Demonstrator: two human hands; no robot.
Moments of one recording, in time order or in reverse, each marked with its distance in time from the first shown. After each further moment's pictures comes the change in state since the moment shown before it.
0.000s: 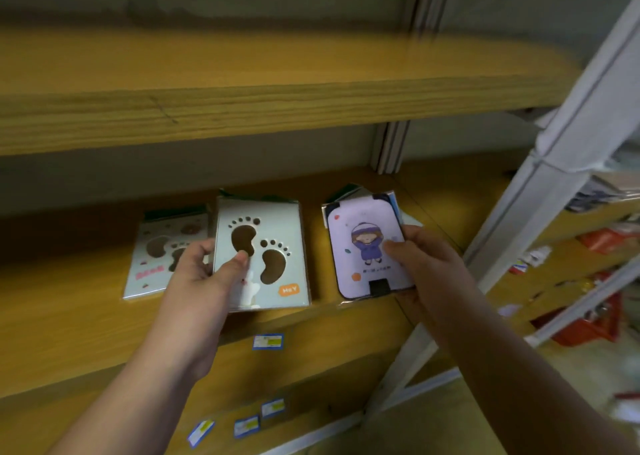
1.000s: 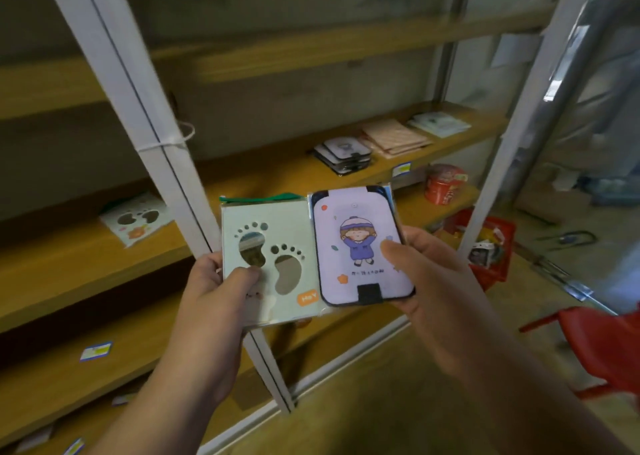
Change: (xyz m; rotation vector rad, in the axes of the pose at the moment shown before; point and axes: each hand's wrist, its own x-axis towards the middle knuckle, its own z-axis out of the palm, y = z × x) left_hand -0.249 -0.044 0.371 -0.058 -0.235 -0.085; right_hand -0.165 -0.022 -0.396 0.168 0.089 -0.110
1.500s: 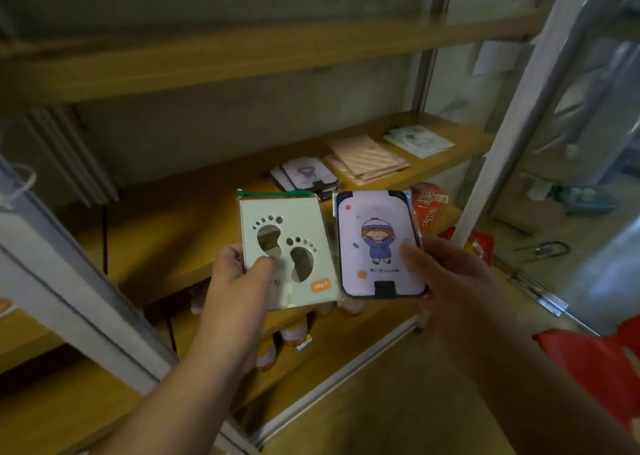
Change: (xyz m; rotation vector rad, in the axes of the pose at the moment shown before) left_hand 0.142 -0.044 0.120 0.069 -0.040 0.010; right_hand 0.120 0.001 -0.107 -0.088 0.165 -0.001
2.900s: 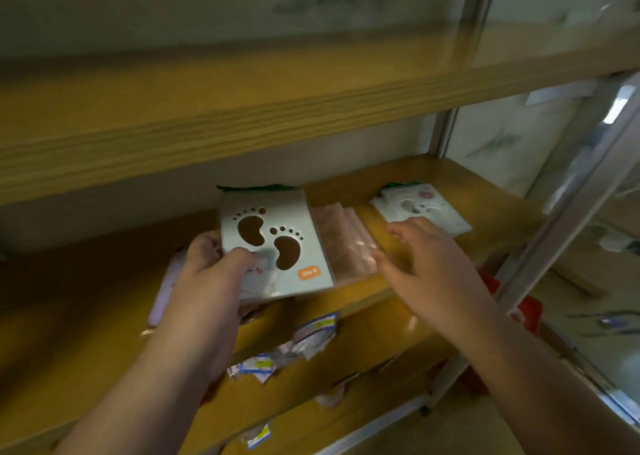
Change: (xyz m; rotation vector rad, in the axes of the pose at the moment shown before) left_hand 0.195 0.034 0.182 0.034 0.214 -0.010; right_hand 0.339 -0.022 -0.107 -1.110 -0.078 -0.544
